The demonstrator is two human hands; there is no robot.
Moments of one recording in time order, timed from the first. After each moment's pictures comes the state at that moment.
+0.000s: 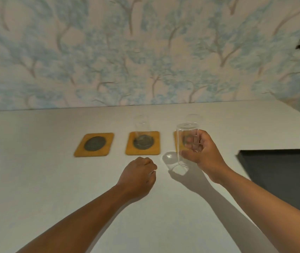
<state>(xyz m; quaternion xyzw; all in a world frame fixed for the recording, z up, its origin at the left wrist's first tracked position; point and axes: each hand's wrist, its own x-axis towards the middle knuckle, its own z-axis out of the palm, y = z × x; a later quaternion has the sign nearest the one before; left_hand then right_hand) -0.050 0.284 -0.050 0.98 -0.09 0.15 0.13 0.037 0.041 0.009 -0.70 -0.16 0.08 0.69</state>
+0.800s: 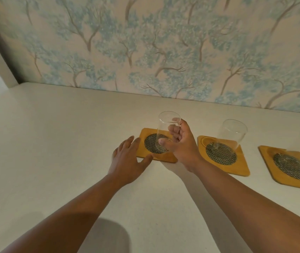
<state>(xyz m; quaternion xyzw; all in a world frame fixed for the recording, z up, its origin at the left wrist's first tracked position) -0.053 0.565 -0.083 0.95 0.18 0.16 0.19 0.072 0.390 -0.046 -0.68 -0.27 0.13 0.67</state>
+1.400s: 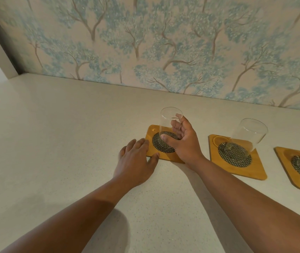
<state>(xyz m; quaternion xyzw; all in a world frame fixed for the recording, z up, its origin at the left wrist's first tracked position) -0.050 0.566 -0.090 0.96 0.17 0.14 0.16 0.089 0.425 -0.074 -0.72 -0.27 0.10 0.63</state>
